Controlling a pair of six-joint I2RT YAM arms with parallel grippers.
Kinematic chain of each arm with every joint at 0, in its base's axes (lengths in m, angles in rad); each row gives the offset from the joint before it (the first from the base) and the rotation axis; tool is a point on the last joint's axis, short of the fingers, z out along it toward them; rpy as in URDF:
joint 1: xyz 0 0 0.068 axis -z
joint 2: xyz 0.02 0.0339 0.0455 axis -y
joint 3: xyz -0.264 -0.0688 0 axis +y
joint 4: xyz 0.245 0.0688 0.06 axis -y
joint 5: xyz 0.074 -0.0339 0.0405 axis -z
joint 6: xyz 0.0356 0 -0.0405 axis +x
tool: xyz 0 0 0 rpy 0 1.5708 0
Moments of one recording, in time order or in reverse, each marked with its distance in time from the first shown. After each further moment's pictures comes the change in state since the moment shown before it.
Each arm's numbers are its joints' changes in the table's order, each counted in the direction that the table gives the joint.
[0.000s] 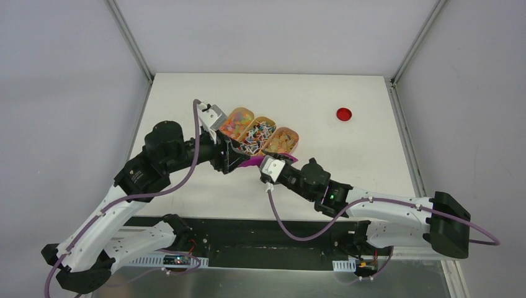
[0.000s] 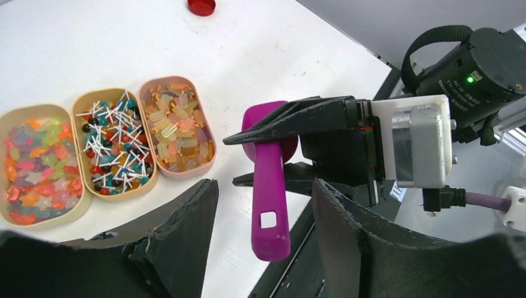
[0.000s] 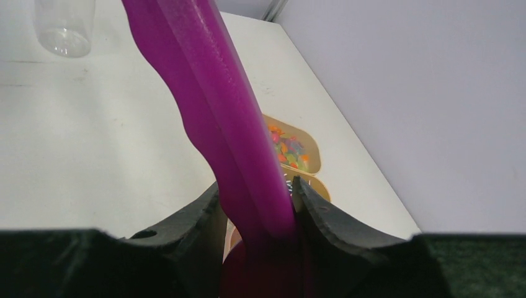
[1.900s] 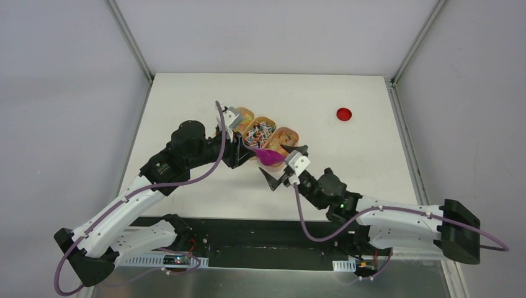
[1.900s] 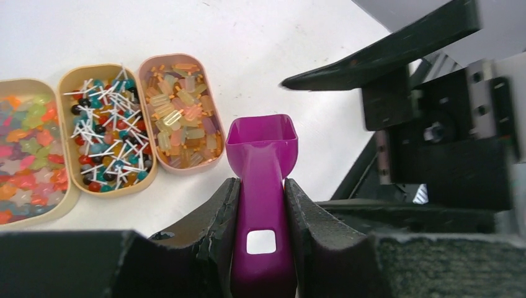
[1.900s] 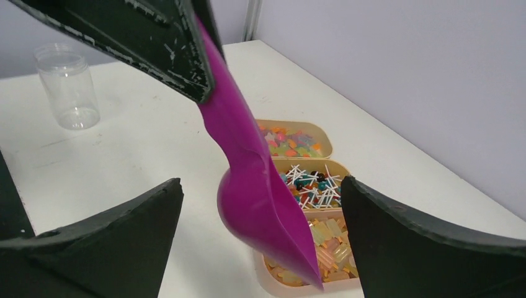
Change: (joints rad) left arm 0.000 -0.077 0.145 0.173 -0.019 -0.028; right arm -0.025 0.072 0.145 0.218 0.151 0.259
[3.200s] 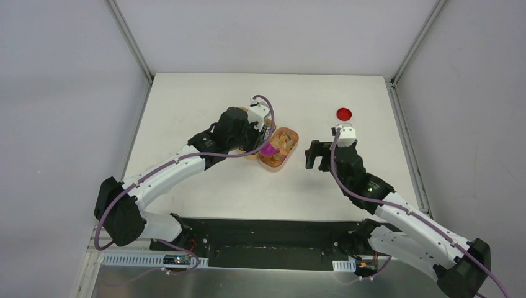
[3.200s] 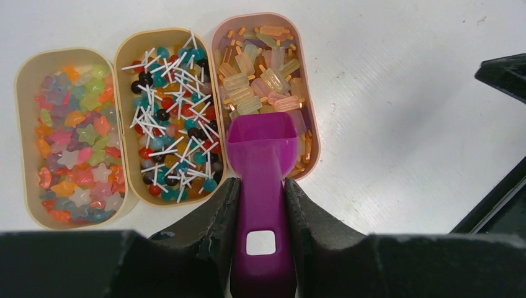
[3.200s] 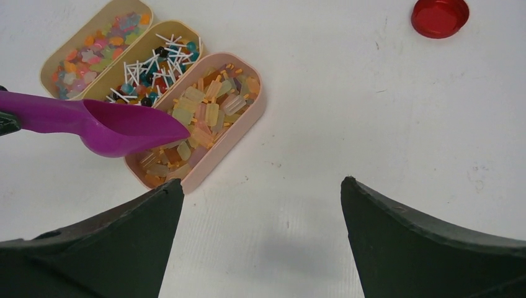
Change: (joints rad) left arm 0.000 -0.422 -0.067 0.097 -0.239 0.159; right arm 0.441 0.279 -0.114 -0.898 0.145 0.664
